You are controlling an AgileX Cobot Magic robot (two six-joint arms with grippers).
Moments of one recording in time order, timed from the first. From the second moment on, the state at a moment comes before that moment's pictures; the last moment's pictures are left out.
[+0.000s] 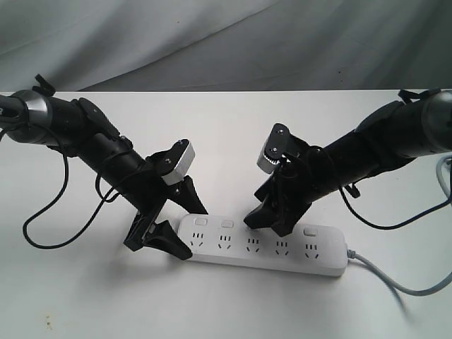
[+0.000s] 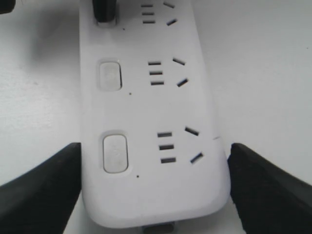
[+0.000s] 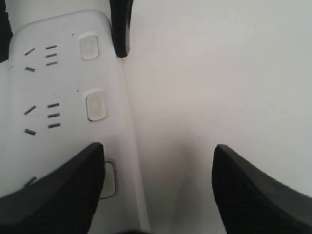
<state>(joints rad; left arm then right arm) -0.15 2.23 -1.34 -0.90 1.10 2.04 0.29 2.06 -1.11 1.10 0.70 -1.79</state>
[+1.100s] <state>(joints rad) -0.15 2.23 -1.34 -0.90 1.10 2.04 0.16 1.90 -1.01 1.19 0.77 -1.95</state>
